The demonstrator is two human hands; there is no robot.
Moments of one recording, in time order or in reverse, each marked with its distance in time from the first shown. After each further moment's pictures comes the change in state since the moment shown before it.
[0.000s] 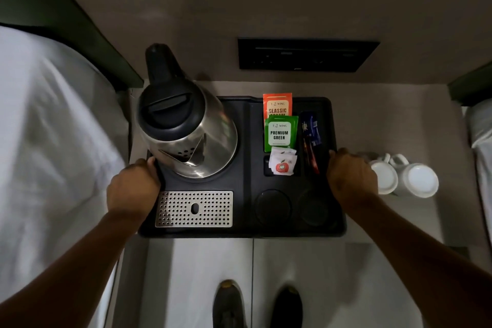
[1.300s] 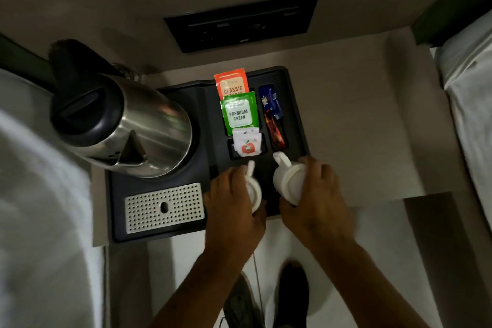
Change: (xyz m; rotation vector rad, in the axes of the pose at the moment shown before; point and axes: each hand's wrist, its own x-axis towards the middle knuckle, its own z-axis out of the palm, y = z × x) left_hand -0.149 0.171 0.021 -0.289 -0.139 0.448; right_hand -0.115 0.014 -0.007 0.341 -0.059 -0.036
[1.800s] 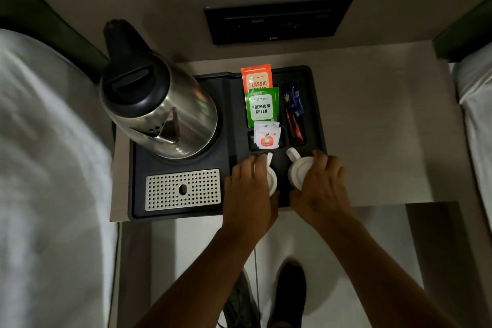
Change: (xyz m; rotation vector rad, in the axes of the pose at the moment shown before) left_hand 0.006 -0.007 0.009 0.090 -0.034 0.083; right_hand 0.016 -0.004 0.018 -0.180 -0.119 0.053
